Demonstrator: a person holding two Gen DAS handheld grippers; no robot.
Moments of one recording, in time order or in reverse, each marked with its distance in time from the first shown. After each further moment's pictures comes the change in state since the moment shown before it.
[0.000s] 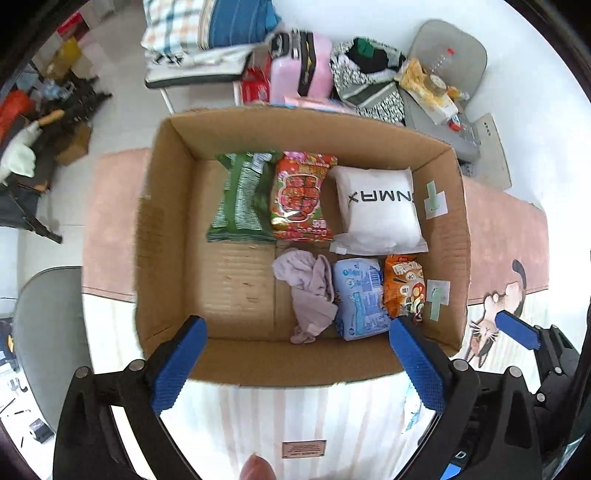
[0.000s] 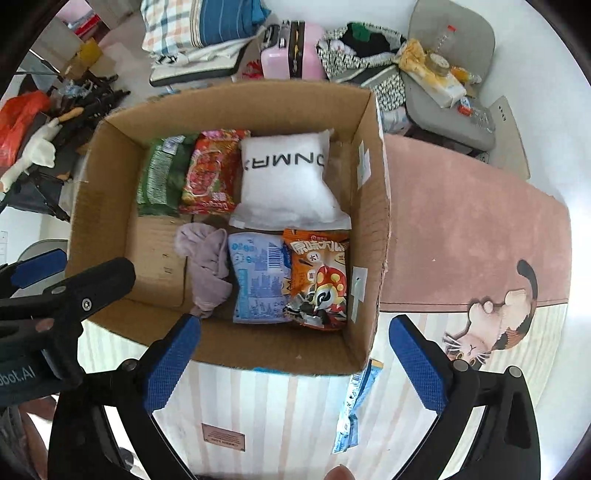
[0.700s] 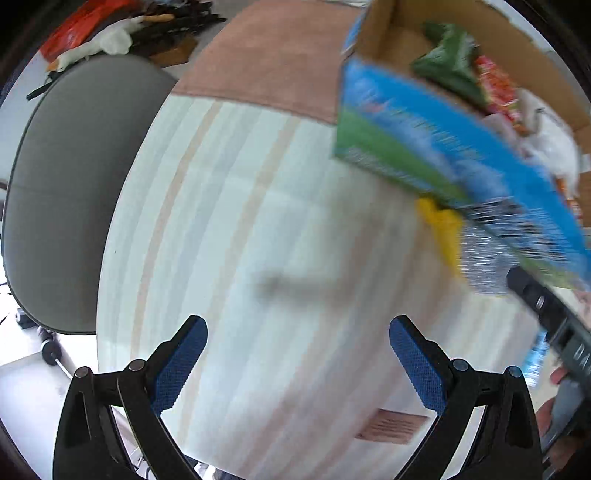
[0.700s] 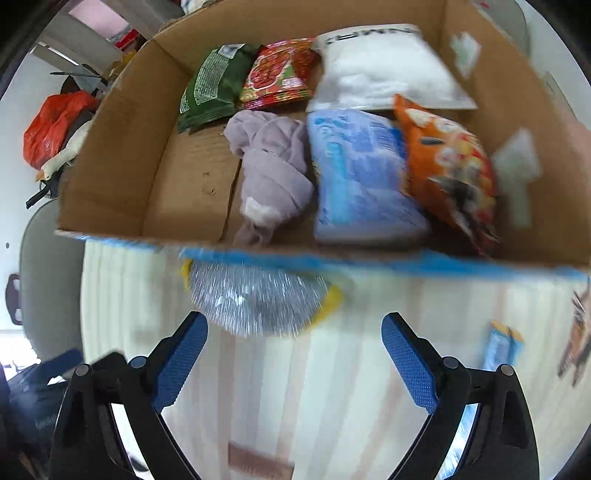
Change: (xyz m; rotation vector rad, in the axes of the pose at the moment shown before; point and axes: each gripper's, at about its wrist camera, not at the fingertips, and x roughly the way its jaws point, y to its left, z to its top) left arm 0.104 0.116 -0.178 -0.362 0.118 0.209; right arm 0.117 0.049 -0.094 -0.031 -0.076 0.229
